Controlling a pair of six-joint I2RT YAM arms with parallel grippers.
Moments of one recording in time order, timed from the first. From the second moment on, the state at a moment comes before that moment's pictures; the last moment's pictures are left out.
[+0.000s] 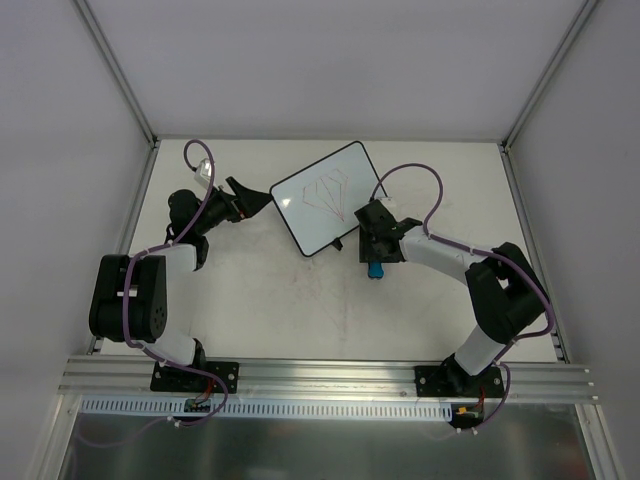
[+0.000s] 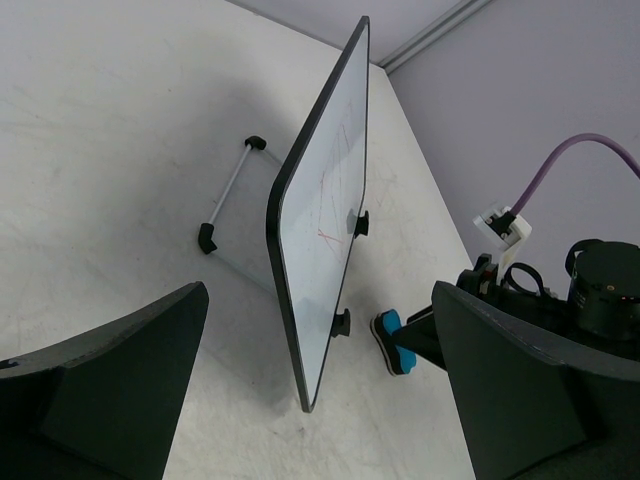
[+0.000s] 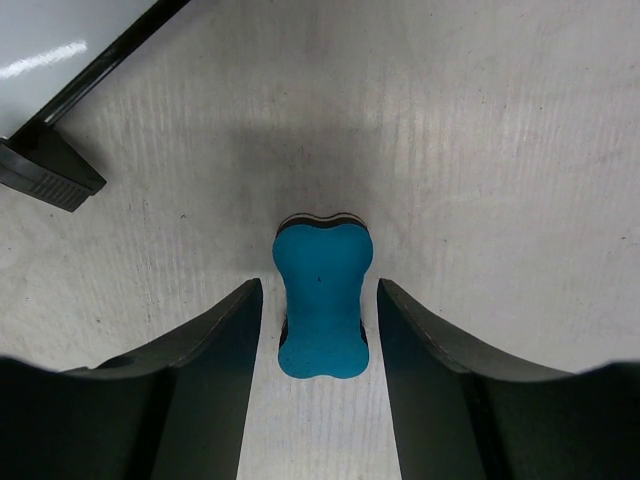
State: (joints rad) left arm -0.02 1.54 0.62 0.85 0.70 -0.78; right arm 0.65 1.66 1.02 -0.46 0.31 0.54
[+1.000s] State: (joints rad) left arm -0.02 1.55 0.62 0.85 0.70 -0.78; right arm 0.65 1.69 1.00 -0.46 0.30 0.55
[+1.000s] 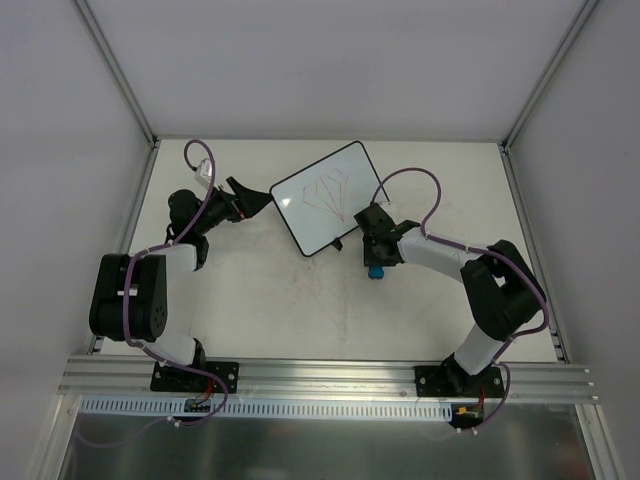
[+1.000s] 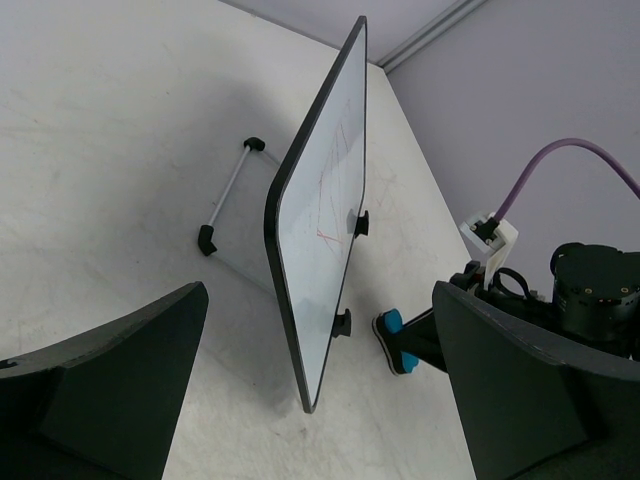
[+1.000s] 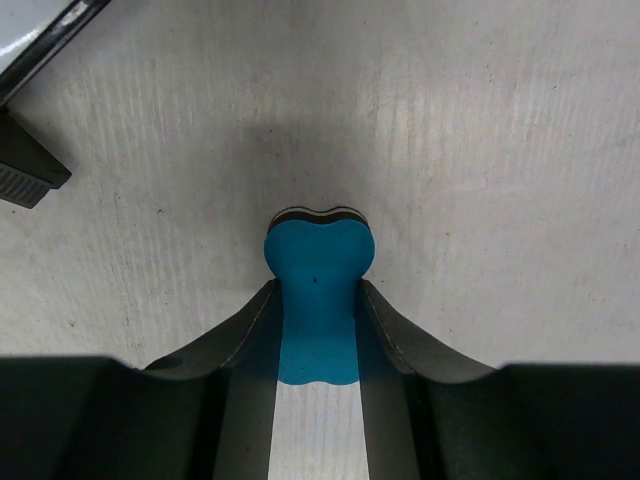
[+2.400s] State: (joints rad) left arm -0.05 1.86 0.74 1.12 0.76 -0.94; right arm 0.61 1.68 1.47 -0.47 0.25 0.30
